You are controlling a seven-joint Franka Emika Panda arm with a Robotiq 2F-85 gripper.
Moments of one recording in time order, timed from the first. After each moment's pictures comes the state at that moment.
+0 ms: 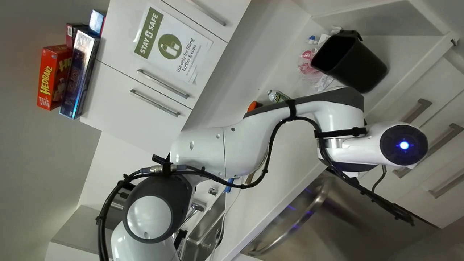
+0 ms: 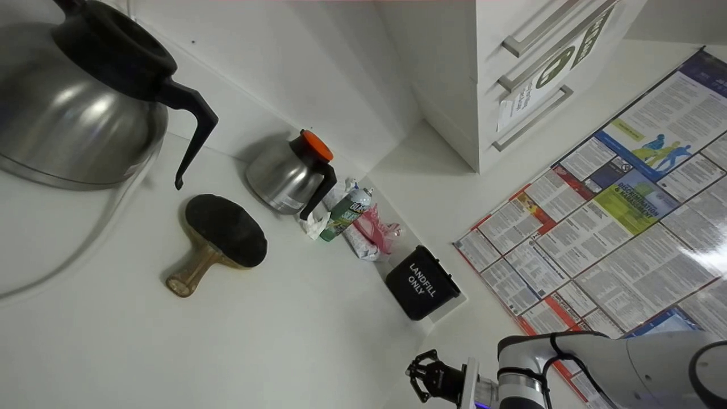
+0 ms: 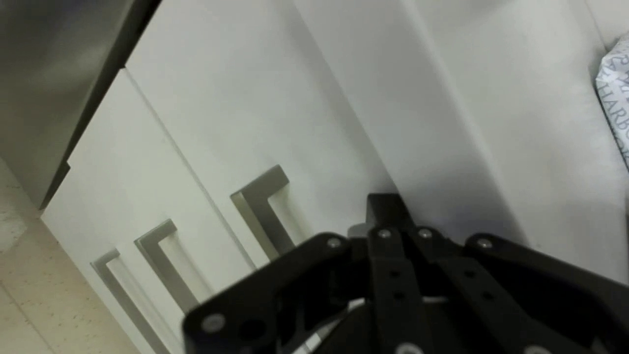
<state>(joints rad) -0.46 0.75 -0.26 -1.87 1.53 2.08 -0.29</state>
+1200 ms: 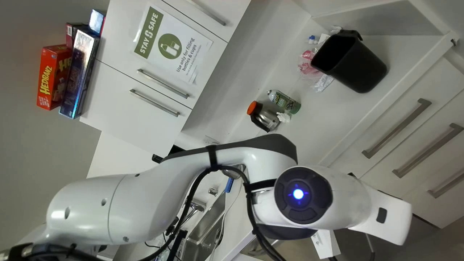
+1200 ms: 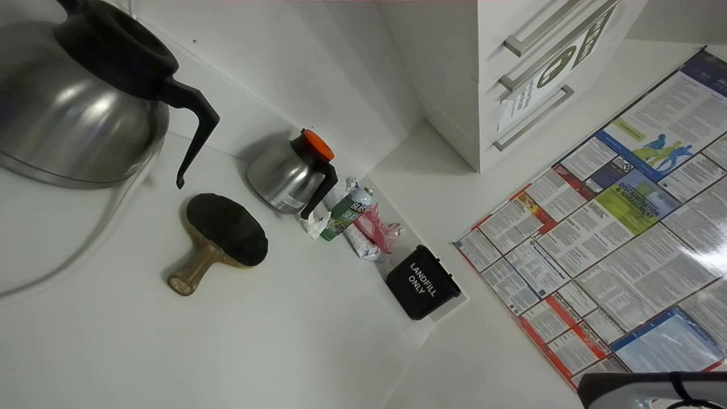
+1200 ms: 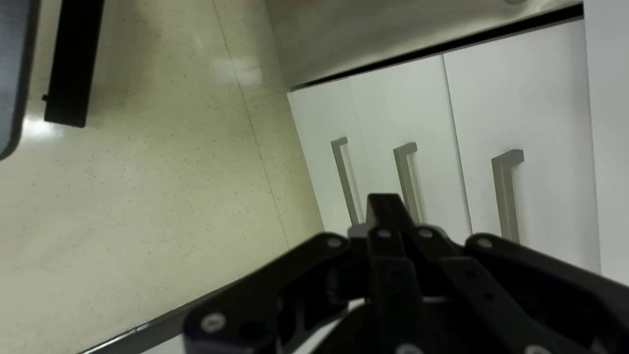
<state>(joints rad) -0.30 0.15 -0.54 -2.50 0.91 2.47 -0.29</state>
